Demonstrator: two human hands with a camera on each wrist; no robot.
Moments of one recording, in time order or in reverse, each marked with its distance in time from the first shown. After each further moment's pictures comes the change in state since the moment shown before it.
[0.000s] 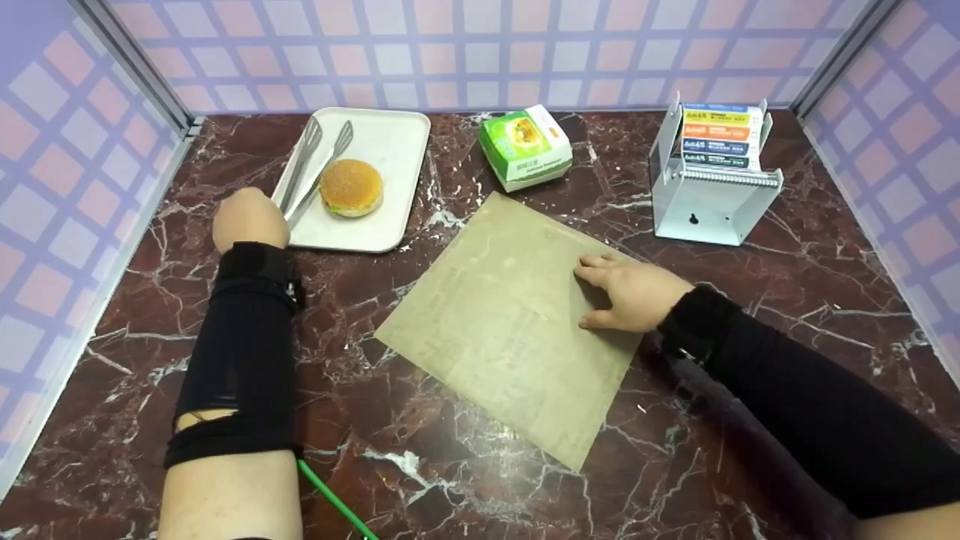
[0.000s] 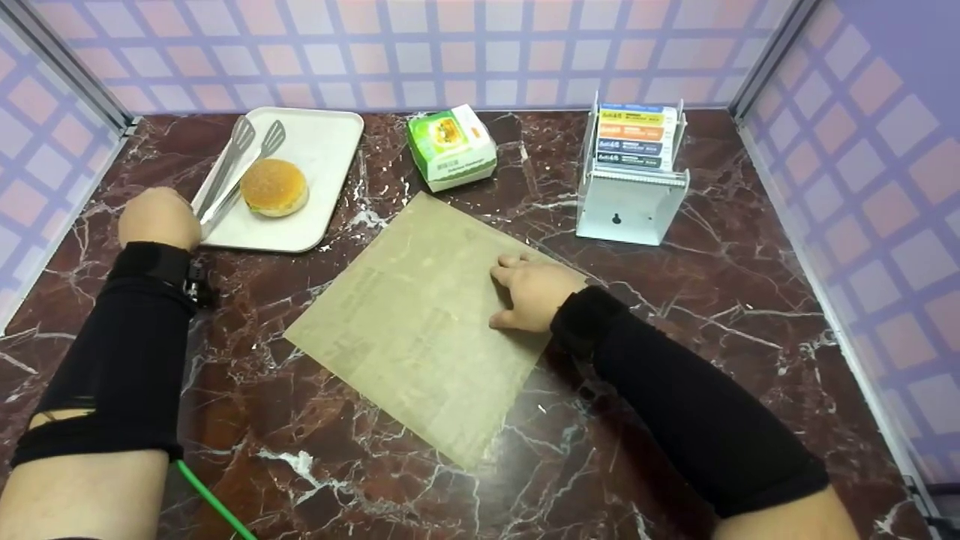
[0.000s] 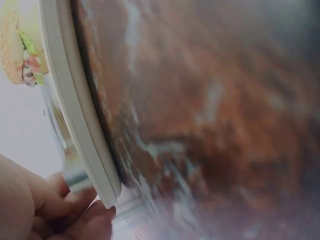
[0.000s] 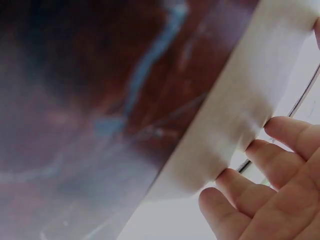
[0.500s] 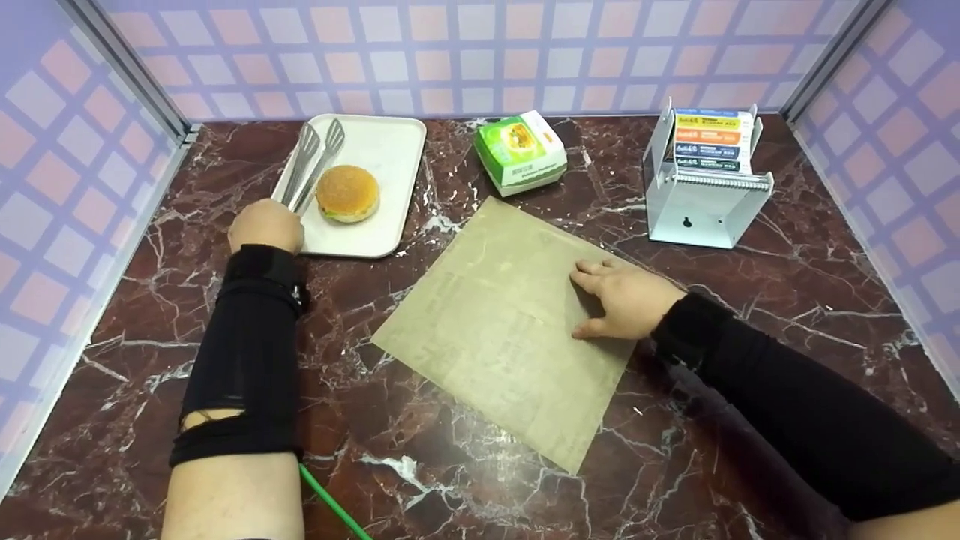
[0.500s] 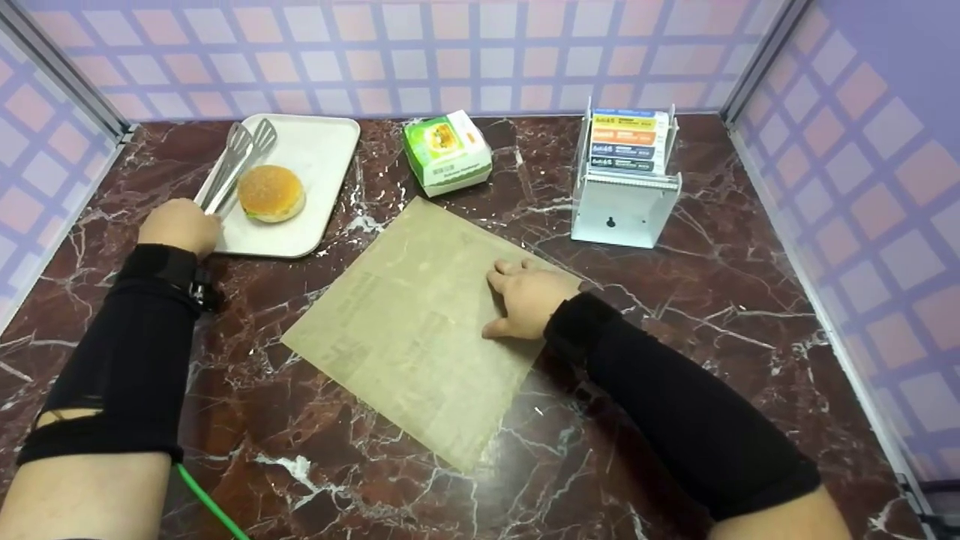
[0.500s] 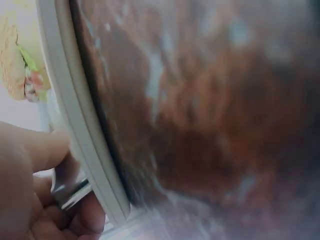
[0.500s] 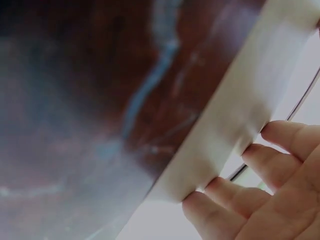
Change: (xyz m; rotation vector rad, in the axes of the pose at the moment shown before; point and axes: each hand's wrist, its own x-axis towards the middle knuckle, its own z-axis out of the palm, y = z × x) left_hand 0.003 0.011 0.010 0.042 -0.101 0.085; right_hand -0.003 -0.007 0.001 -0.060 0.005 0.015
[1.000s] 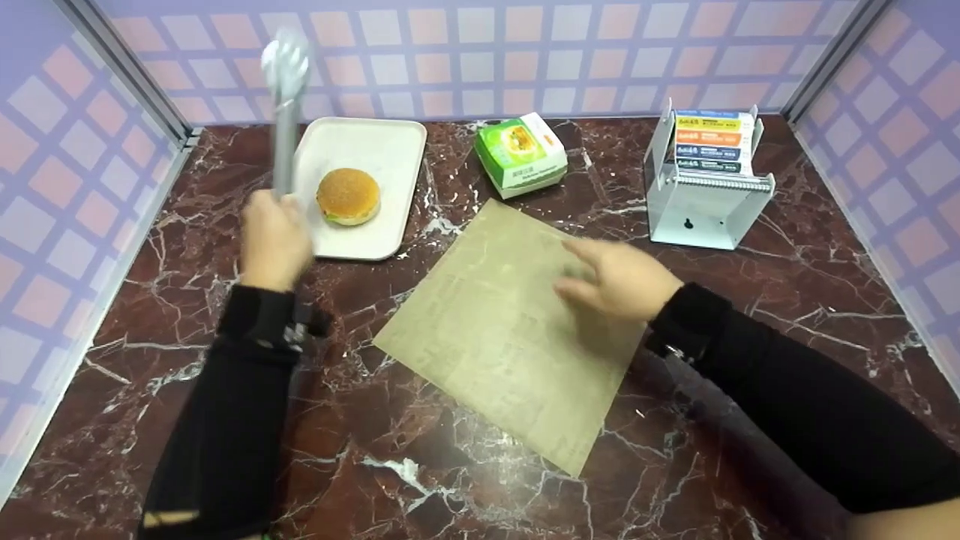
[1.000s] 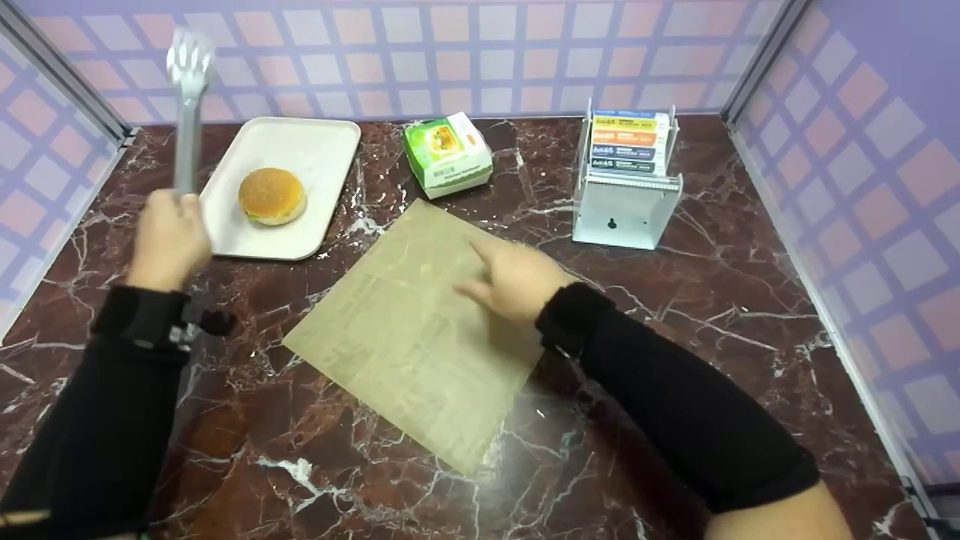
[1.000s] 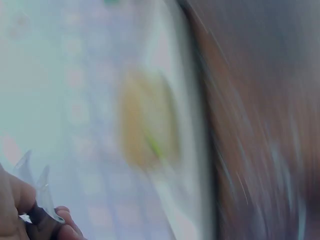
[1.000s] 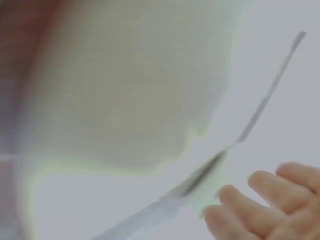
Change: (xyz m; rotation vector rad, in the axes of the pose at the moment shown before) left_hand -0.070 0.038 -0.015 -0.632 0.181 0.045; right_hand 0.008 -0.023 -0.030 0.267 0.197 0.030
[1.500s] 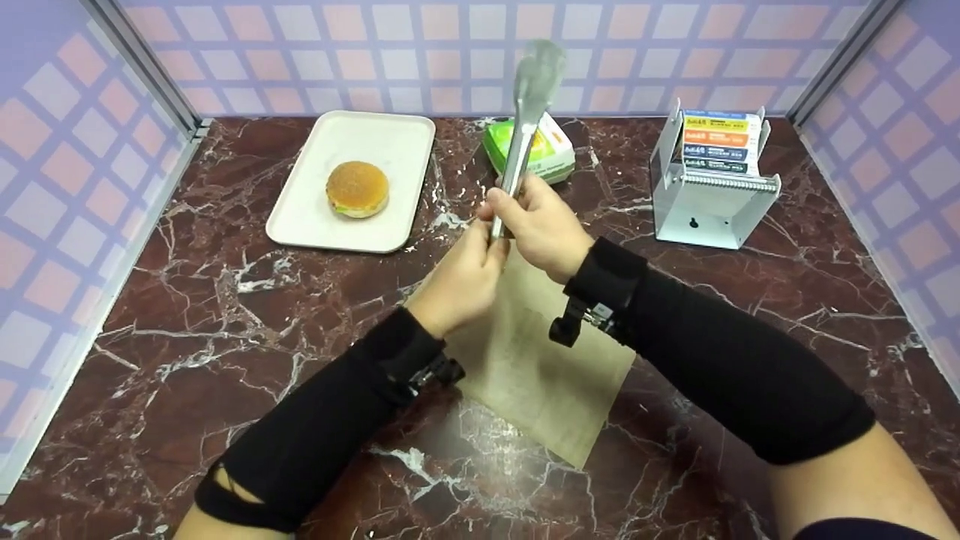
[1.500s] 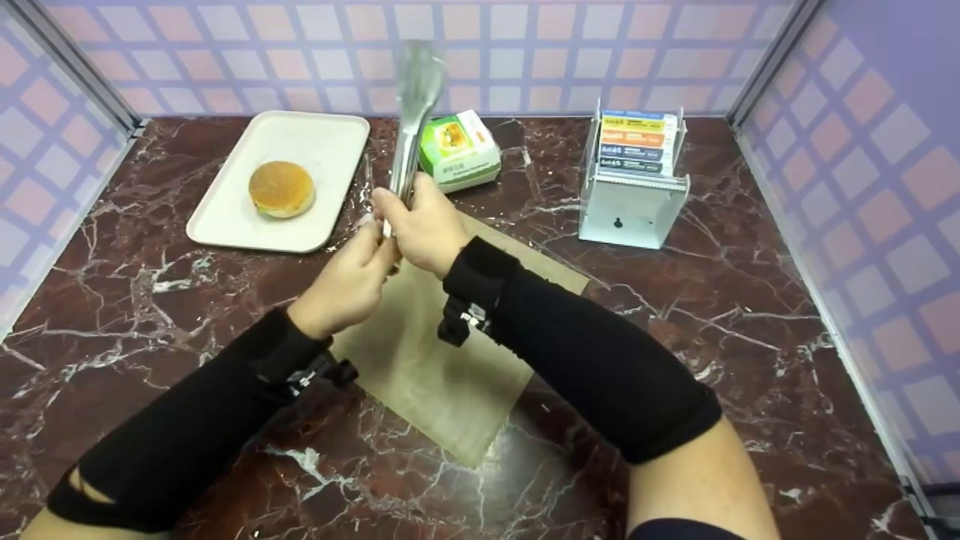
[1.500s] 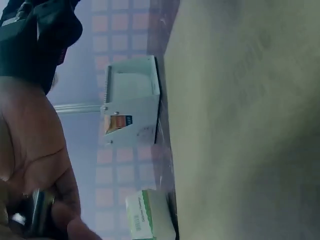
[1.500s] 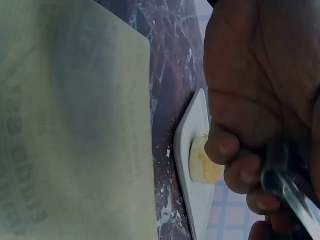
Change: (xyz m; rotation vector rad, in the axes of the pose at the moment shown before) left_hand -0.108 0.094 0.108 -0.230 -0.532 0.393; right_hand 0.065 -0.103 -0.007 0.979 0.261 0.112
